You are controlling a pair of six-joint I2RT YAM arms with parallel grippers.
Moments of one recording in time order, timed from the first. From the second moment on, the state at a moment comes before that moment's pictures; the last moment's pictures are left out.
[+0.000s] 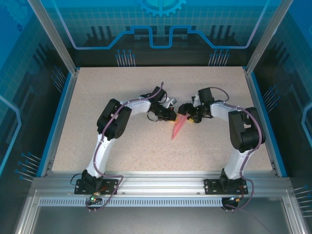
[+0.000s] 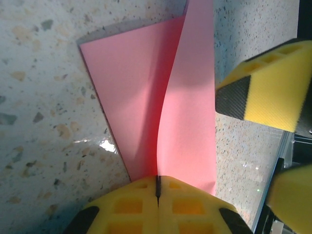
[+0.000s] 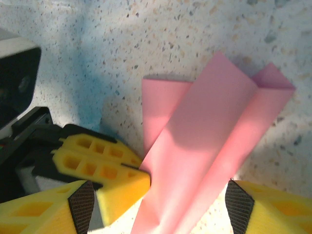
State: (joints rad) left arm -0.52 2.34 1.64 -0.39 0.79 -0.39; right arm 0.20 1.80 1.03 -0.31 -0.52 0.59
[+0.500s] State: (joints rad) left arm -0.52 2.34 1.64 -0.39 0.79 -0.38; right arm 0.18 1.77 1.01 -0.29 -0.57 0.59
